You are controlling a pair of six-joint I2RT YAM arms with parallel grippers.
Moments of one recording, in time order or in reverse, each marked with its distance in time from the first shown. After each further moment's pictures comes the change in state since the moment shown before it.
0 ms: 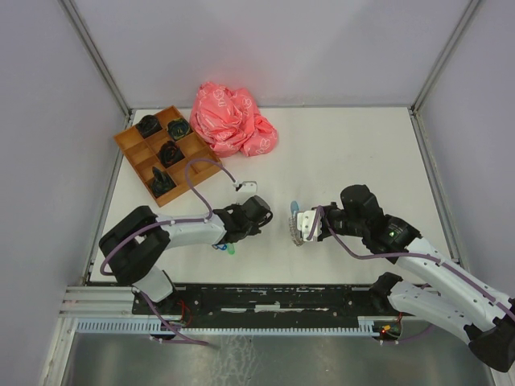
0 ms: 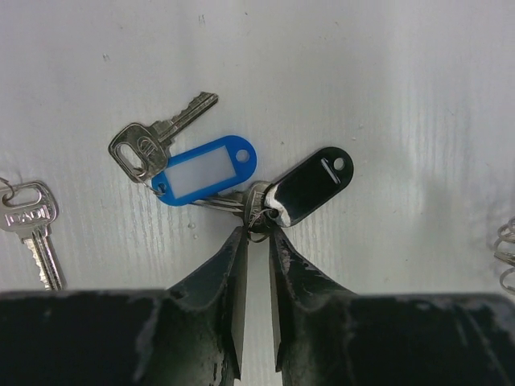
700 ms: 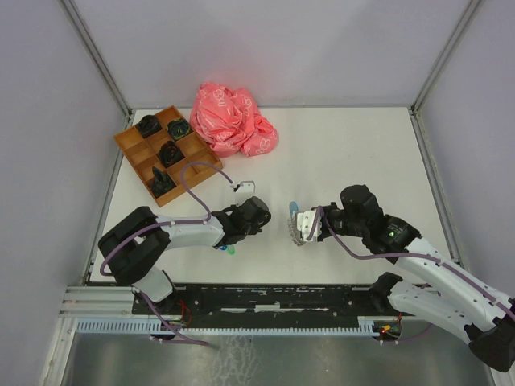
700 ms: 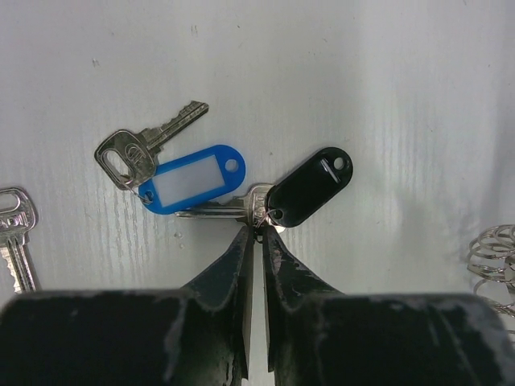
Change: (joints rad) left arm 0.002 -0.007 -0.039 0.090 0.001 -0.042; right arm 0.002 0.000 0.000 -0.001 0.000 0.000
